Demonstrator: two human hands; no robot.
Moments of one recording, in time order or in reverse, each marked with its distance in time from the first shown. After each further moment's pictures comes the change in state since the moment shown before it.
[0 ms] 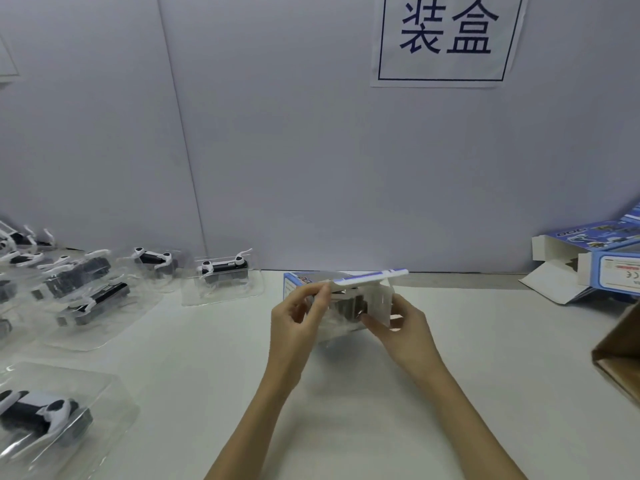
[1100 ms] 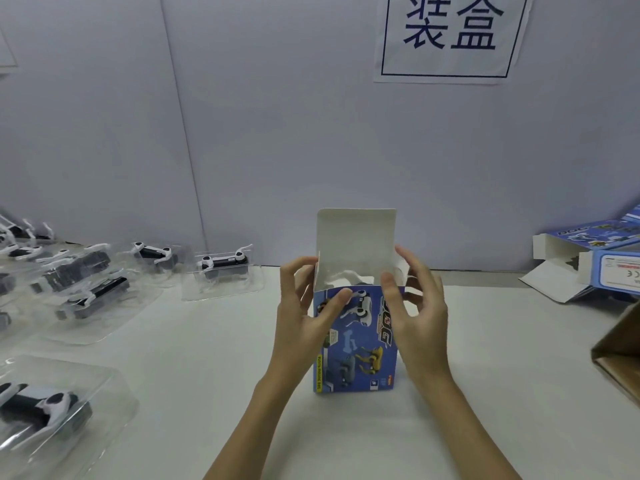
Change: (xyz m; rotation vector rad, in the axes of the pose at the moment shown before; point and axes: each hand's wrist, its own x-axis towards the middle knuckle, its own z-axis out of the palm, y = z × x) left_hand -0.001 0.015 0.005 -0.020 -0.087 0.212; right_hand -0.021 -0.048 0.003 0.123 0.307 -0.329
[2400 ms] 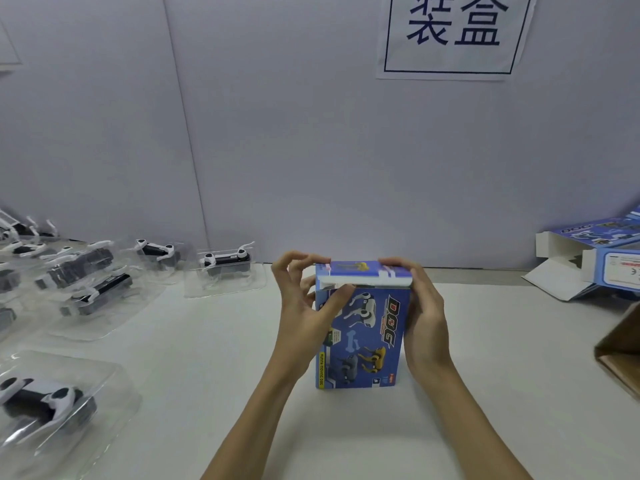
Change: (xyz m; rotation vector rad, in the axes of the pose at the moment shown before) left_hand 0.003 0.006 0.001 -0.129 -0.002 -0.077; right_hand 0.003 0.005 -0.003 0.438 -0.174 0.268
